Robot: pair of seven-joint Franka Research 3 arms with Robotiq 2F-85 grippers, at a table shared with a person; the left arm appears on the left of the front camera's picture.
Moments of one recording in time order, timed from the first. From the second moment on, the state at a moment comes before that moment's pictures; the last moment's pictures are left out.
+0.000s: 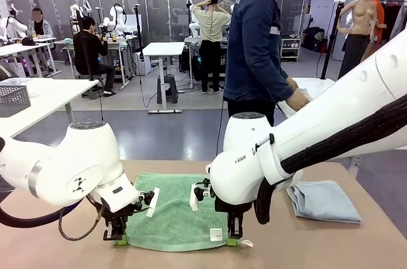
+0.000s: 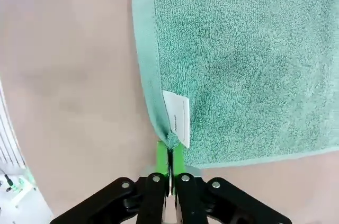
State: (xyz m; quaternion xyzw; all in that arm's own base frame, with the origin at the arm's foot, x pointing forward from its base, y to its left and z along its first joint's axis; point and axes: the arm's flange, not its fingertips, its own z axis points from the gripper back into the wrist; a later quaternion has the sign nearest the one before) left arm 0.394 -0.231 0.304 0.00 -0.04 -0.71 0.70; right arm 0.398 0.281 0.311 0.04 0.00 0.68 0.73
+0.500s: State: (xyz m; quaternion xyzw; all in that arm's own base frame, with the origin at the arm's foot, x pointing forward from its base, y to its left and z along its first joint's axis) left arm 0.364 -0.225 0.364 -0.01 -0.08 -0.72 0.69; right arm 0.373 0.286 0.386 0.02 -0.02 0.69 0.72
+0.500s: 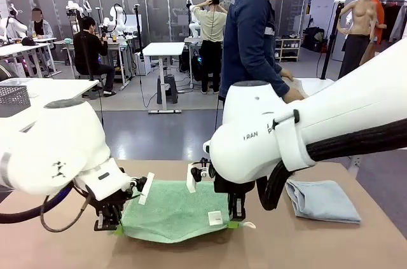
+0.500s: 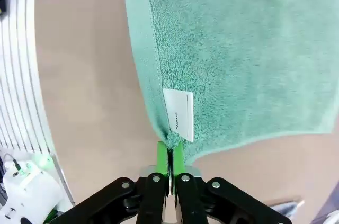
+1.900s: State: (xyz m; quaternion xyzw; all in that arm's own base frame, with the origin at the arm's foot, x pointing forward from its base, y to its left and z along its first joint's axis) left arm 0.500 -0.255 0.405 0.02 -0.12 -0.64 0.76; right arm 0.470 0.293 0.419 -0.03 -0.06 0.67 0.74
